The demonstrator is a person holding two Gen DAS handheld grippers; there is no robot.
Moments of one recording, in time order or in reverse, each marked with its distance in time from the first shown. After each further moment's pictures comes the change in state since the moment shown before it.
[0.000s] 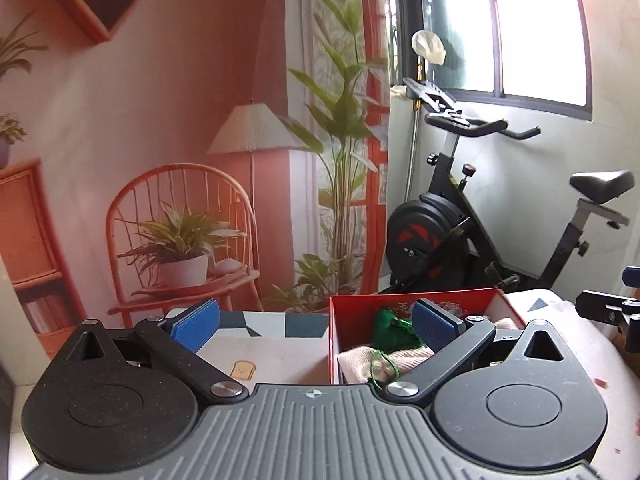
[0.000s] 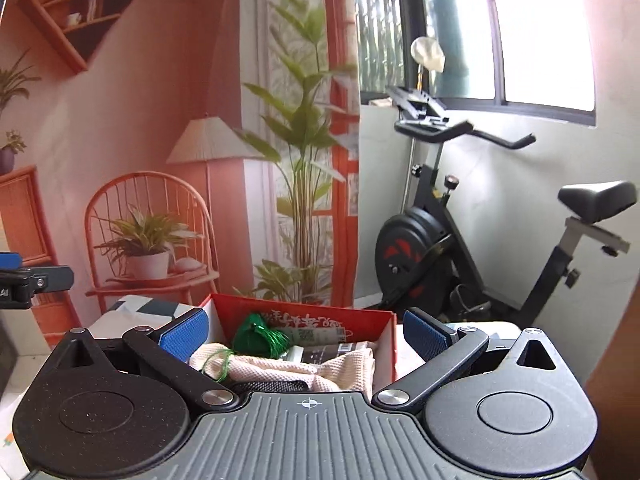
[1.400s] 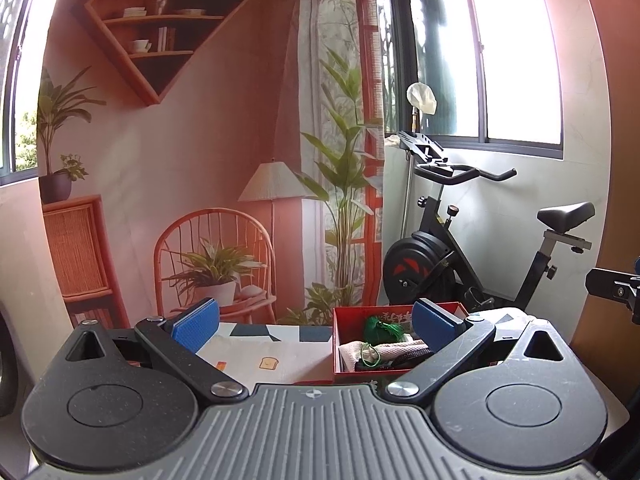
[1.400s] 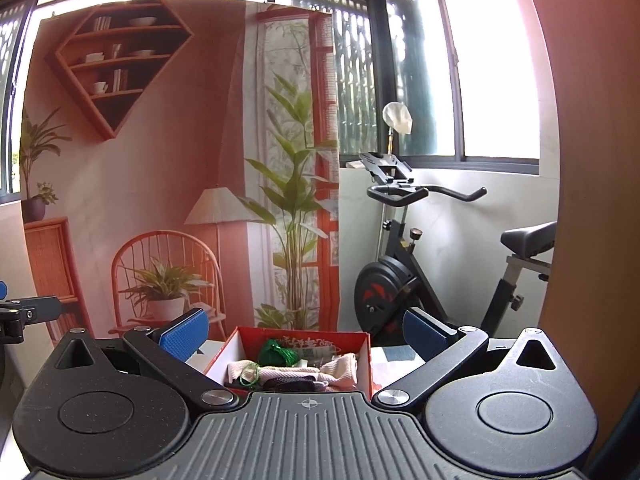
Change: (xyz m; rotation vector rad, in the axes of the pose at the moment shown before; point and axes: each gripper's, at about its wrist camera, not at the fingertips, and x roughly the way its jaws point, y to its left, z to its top) left arm -0.184 0.000 -0.015 0.003 -0.123 0.031; right arm -0.219 0.039 0.002 0.033 -0.153 -0.060
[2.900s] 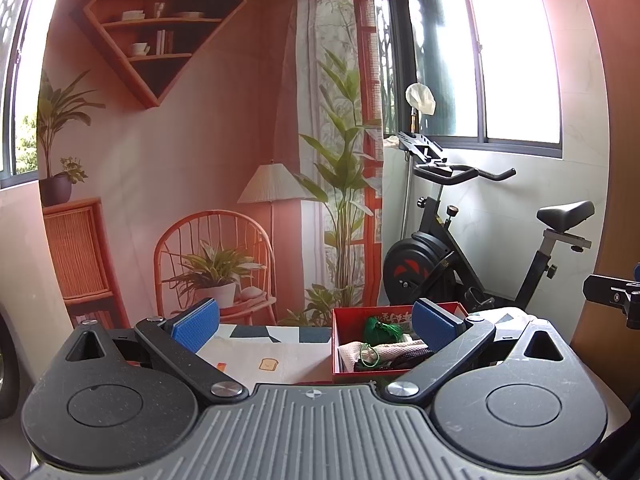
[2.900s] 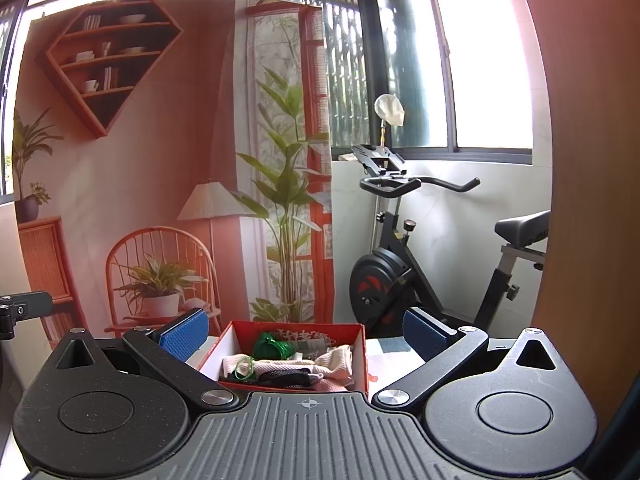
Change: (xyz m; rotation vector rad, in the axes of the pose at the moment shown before) left arm -0.001 0.001 -0.001 0.009 -0.004 -0.004; right arm 0.005 -0.005 -0.006 0.013 0.012 -0.016
